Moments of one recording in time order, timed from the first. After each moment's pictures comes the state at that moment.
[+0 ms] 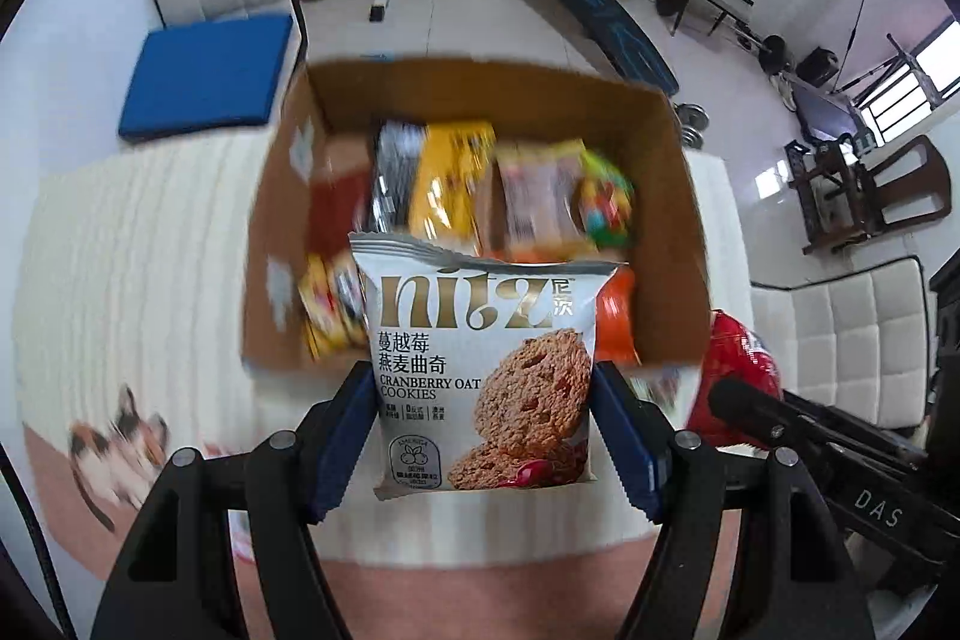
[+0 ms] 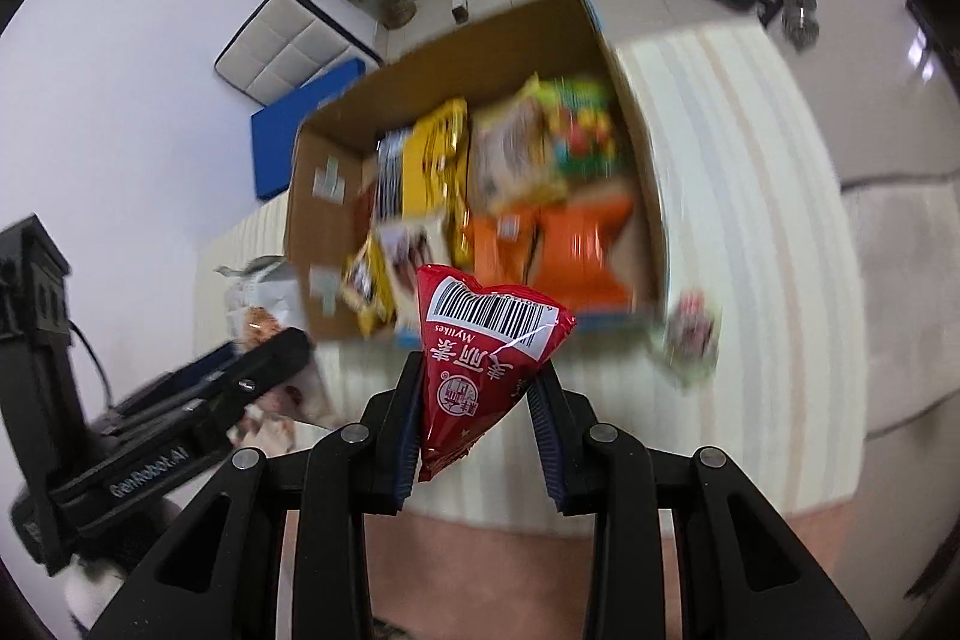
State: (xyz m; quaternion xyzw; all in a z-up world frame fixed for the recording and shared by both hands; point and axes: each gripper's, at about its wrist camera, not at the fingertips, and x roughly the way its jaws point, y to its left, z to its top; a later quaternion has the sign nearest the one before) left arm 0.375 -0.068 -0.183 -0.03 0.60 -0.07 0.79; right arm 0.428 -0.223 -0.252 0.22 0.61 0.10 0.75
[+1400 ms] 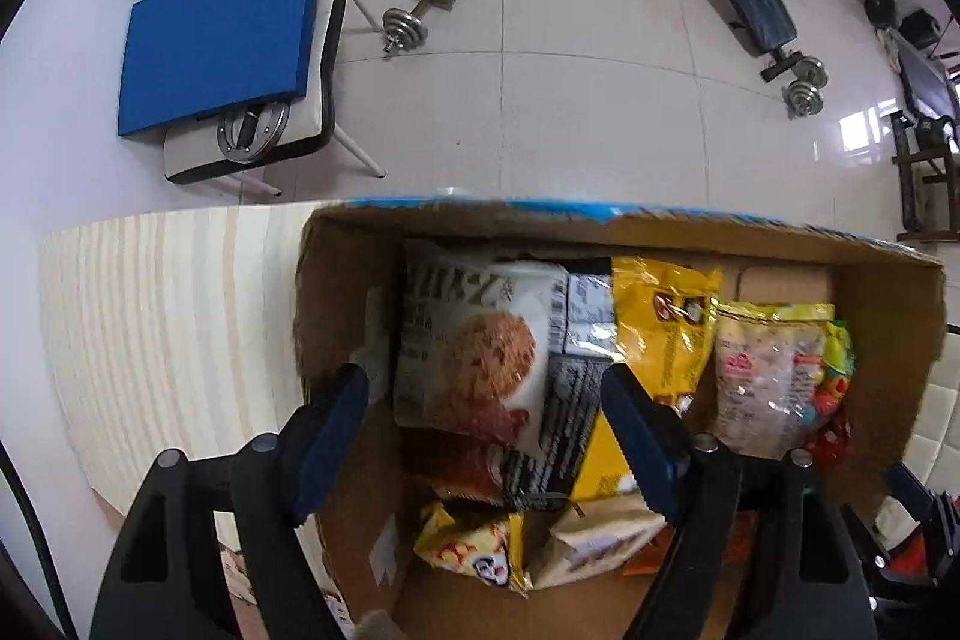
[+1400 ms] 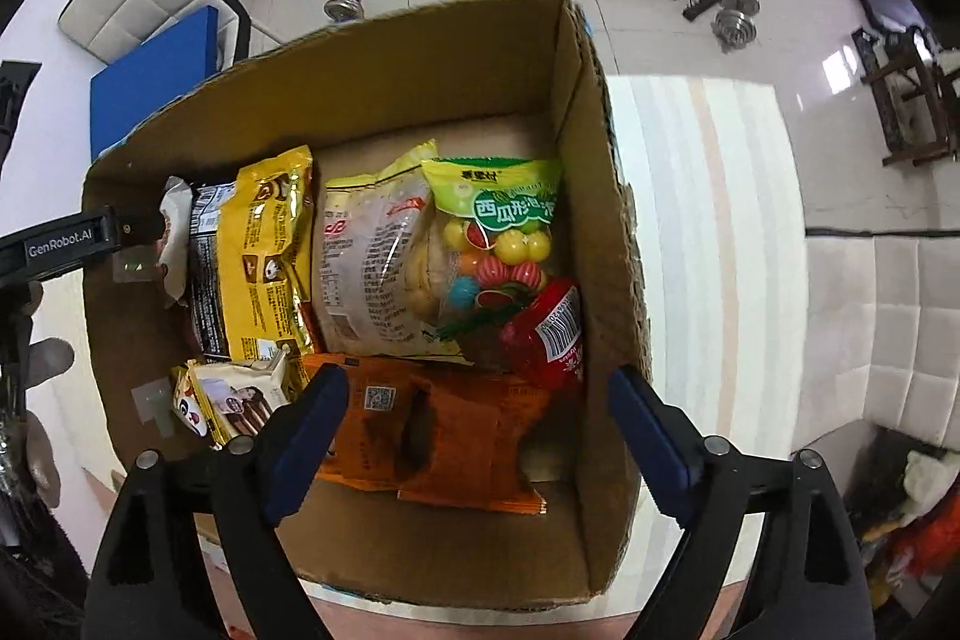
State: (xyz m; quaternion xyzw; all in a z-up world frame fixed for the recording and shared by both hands) left arm 0.574 -0.010 -0.292 0.01 0.71 0.00 0.71; right arm 0.580 -0.209 -0.334 0.09 0.71 -0.02 0.70
